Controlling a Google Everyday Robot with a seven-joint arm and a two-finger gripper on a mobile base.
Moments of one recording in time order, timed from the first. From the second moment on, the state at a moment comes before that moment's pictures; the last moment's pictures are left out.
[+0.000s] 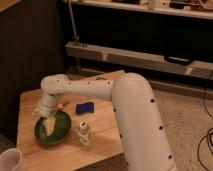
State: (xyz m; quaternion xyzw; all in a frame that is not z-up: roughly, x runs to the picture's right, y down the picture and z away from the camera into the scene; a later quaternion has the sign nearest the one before) arm -0.340 0.177 0.750 -0.37 -0.41 -0.26 0.79
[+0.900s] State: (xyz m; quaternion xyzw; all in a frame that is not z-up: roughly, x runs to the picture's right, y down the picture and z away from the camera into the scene) arm -0.320 0.093 0.640 -0.29 -0.33 -0.23 0.87
